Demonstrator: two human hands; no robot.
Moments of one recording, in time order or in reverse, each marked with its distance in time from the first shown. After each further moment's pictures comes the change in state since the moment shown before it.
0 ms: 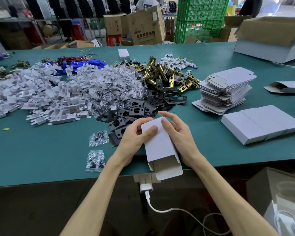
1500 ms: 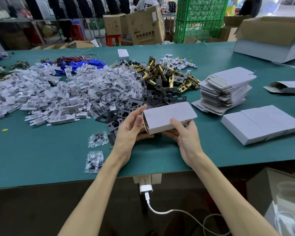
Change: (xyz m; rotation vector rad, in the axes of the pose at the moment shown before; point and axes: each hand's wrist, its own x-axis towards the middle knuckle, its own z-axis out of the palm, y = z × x) left_hand -0.001 0.012 -0.002 -0.093 0.043 0.145; right_hand 0.008 0.007 -0.006 0.343 0.295 0.079
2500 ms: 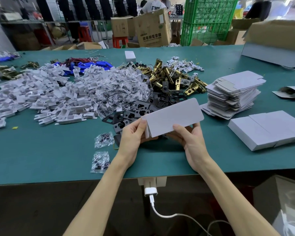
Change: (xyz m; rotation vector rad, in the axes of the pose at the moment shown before) left_hand 0.007 -0.014 -0.005 -0.029 0.125 -0.103; right_hand 0.000 0.003 -0.004 -0.104 -0.104 -0.055
